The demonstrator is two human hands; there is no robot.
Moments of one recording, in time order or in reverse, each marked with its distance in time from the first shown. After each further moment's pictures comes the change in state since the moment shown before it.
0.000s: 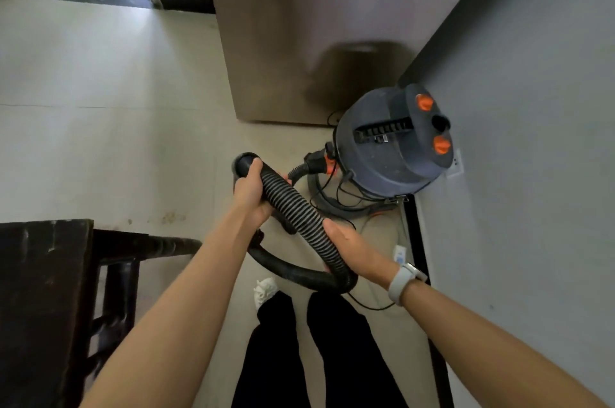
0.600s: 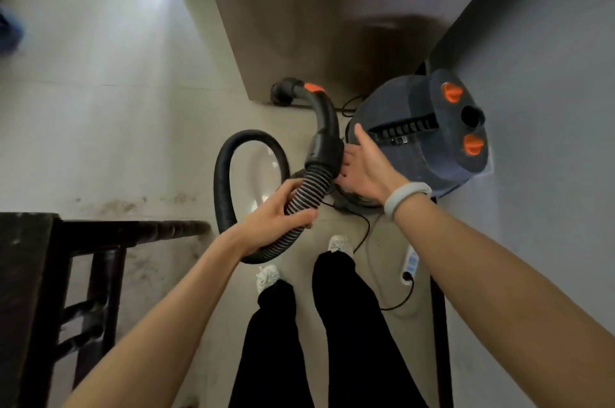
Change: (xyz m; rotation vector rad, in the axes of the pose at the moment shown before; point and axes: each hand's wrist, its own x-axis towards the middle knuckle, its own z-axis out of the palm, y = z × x) left_hand -0.019 -0.052 0.037 1.085 -0.466 0.226; right_hand 0.110 -0.028 -0.116 0.959 -0.021 0.301
